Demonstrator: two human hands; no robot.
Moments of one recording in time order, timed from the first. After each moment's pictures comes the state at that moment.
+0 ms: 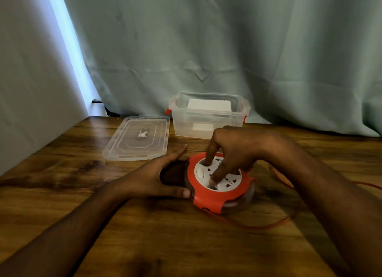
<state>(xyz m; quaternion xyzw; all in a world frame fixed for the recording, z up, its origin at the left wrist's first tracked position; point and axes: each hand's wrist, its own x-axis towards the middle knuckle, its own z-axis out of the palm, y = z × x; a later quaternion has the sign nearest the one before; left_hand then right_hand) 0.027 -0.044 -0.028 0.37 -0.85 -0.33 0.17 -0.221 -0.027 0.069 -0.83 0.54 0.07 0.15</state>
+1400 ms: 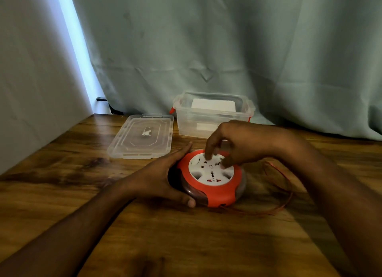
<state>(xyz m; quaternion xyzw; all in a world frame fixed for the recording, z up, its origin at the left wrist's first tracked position) 0.026 -0.044 -0.032 0.39 -0.86 -0.30 0.16 -0.224 -0.025 0.076 -0.87 0.48 0.01 0.09</state>
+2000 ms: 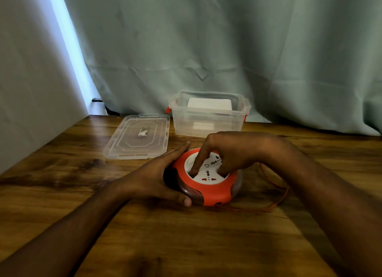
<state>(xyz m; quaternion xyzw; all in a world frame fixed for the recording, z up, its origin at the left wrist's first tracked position) 0.025 -0.040 -0.029 0.38 -0.86 -0.30 0.17 -0.212 -0.018 0.068 -0.88 0.45 0.09 0.14</state>
